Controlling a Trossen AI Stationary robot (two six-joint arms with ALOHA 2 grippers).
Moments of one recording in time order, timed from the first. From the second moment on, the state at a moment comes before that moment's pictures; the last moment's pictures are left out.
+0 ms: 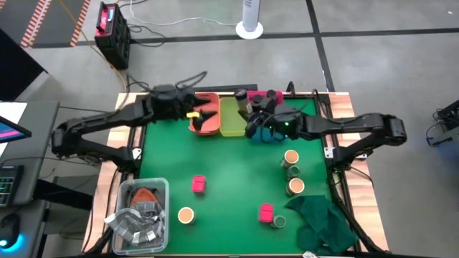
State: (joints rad) left arm 0.33 1.17 1.06 -0.11 0.01 -0.30; right arm -0.10 1.34 1.01 0.18 0.47 0.31
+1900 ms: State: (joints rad) left arm 0.24 1.09 0.92 0.19 -0.13 -0.20; right arm -0.01 1.40 1.01 0.34 0.38 0.15
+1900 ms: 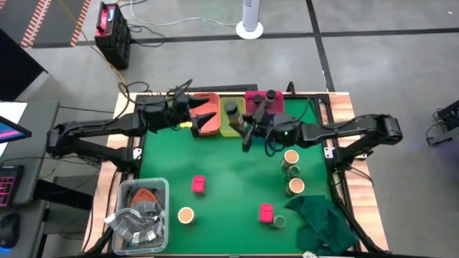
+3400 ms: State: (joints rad) left arm 0.23 1.23 0.92 0.46 0.05 -0.32; right arm 0.04 1.48 1.01 0.53 0.41 0.17
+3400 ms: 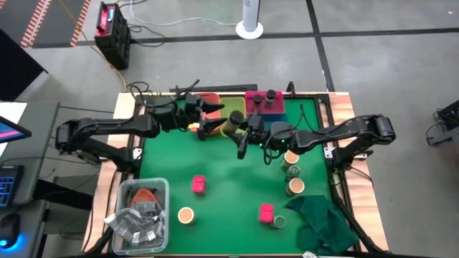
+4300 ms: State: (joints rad) left arm 0.07 1.30 0.92 0.42 -0.32 0.14; right arm -0.03 1.43 1.01 0.54 0.47 0.34
